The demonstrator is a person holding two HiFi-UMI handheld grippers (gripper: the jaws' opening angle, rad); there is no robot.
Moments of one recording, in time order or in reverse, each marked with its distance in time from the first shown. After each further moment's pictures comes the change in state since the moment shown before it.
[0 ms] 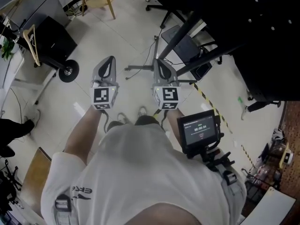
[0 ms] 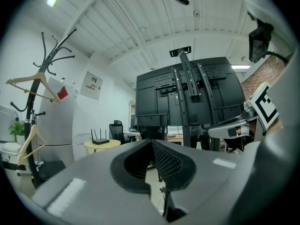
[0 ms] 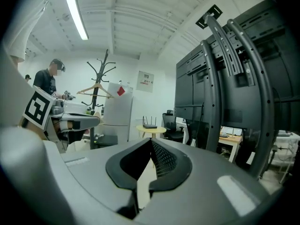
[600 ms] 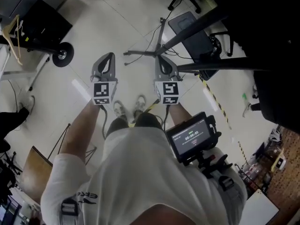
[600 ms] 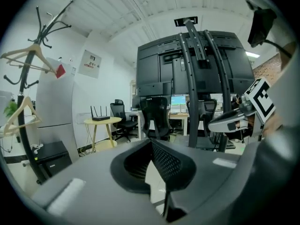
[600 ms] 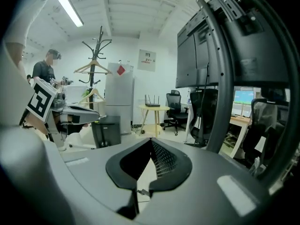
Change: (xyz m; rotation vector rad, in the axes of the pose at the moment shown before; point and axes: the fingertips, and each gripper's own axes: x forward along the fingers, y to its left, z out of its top) left arm 0.061 -0.013 -0.141 0.003 0.227 0.017; right arm 0.067 -0.046 -0.135 -0.002 0.204 0.079
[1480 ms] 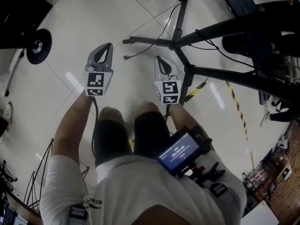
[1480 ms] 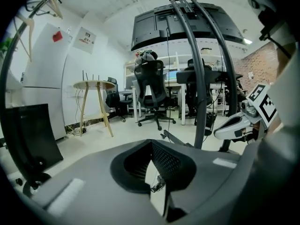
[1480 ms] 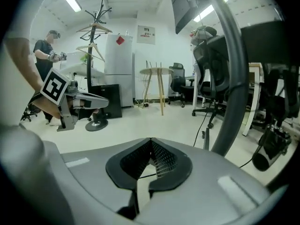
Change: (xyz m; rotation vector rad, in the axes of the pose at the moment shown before) left arm 0.160 0.027 -0.425 0.038 0.102 -0.081; right arm 0.214 0.026 -0.430 0.037 0.138 0.058
